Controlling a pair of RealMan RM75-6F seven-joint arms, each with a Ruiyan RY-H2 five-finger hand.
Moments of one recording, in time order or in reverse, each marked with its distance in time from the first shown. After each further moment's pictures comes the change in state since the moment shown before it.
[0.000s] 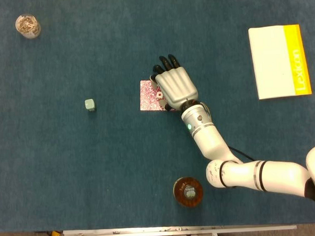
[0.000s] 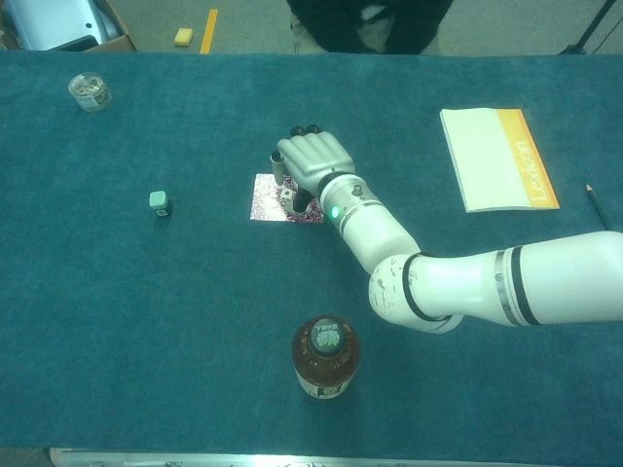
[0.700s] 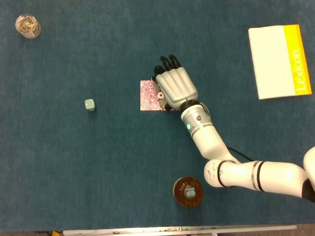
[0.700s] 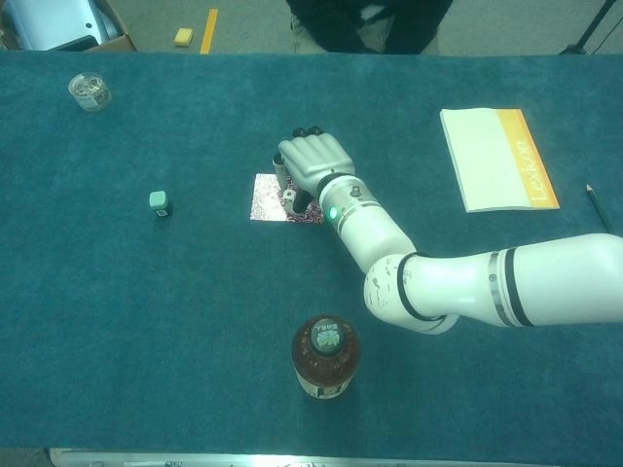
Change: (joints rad) left arm 0.004 -0.005 -0.004 0.017 -0.009 0.000 -0.015; right arm 0.007 -0.016 0.009 0.019 0.024 0.003 -0.023
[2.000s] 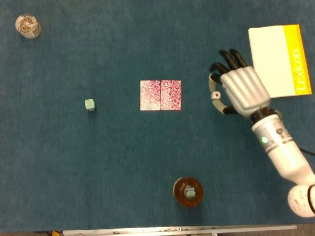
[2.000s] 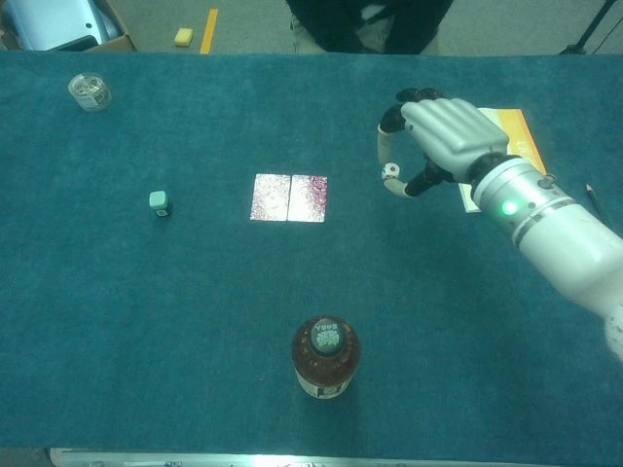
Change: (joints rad) left arm -0.015 -0.016 -0.002 -0.005 0.008 -0.024 0.005; right arm -0.327 0.563 -0.220 -0.734 -0.234 0.261 0.118
